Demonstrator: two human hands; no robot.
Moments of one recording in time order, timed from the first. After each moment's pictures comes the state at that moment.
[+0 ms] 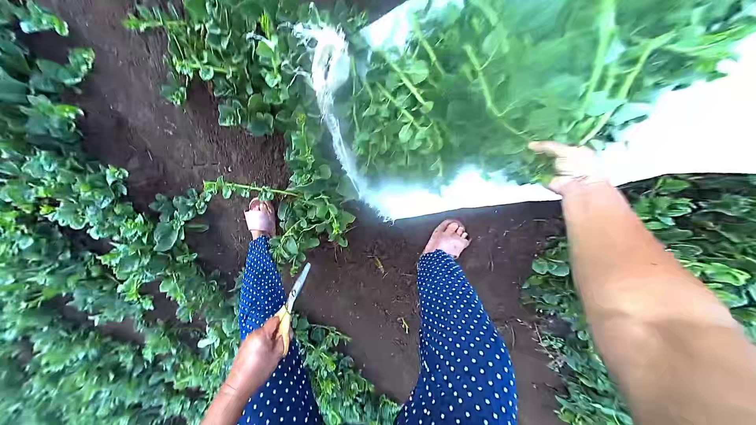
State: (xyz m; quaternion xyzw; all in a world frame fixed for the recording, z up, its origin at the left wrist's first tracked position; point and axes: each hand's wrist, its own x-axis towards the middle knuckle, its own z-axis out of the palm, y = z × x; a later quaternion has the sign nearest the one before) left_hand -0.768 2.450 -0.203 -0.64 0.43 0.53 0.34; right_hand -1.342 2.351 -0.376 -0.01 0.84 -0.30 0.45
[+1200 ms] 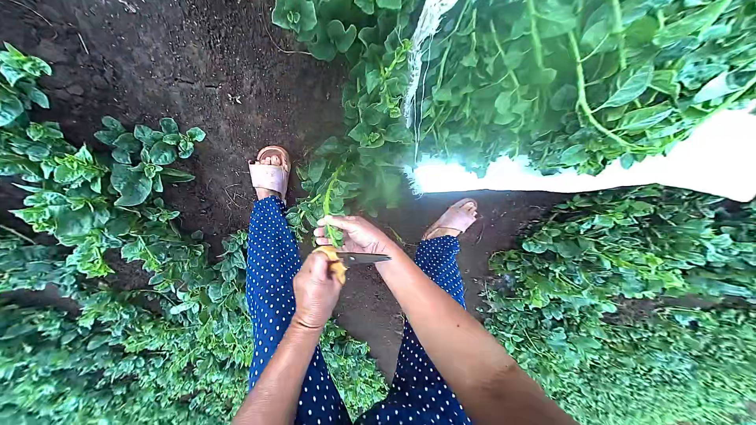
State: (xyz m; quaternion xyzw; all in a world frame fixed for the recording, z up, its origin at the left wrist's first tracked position) left_hand -0.721 2.439 -0.297 -0.71 0.53 0.46 -0.12; right_hand -0.844 2.373 -0.369 0.16 0.57 -0.05 0.80
